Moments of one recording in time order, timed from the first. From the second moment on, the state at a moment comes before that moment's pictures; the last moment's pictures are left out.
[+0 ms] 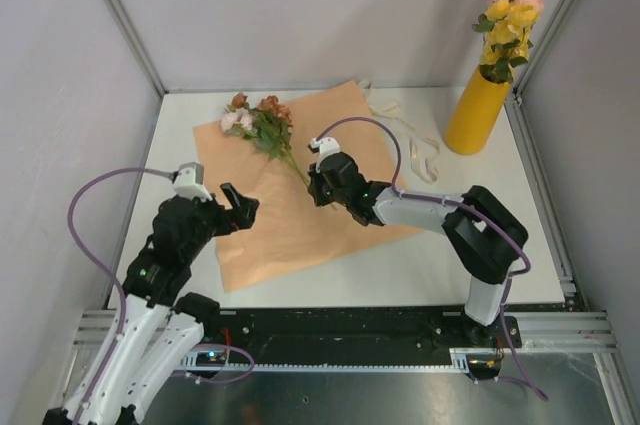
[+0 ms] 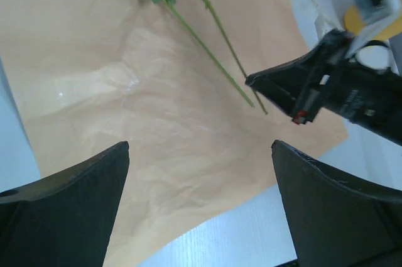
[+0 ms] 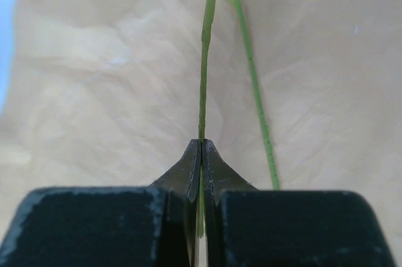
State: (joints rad) left arm -0.33 0.46 0.65 -0.55 -0.06 -0.47; right arm 0.87 1.86 1.16 0.13 0.13 0.34
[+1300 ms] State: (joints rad) left arm -0.33 1.20 0.62 0.25 0.15 -0.85; right arm 1.00 1.64 0.93 0.40 0.11 0.55
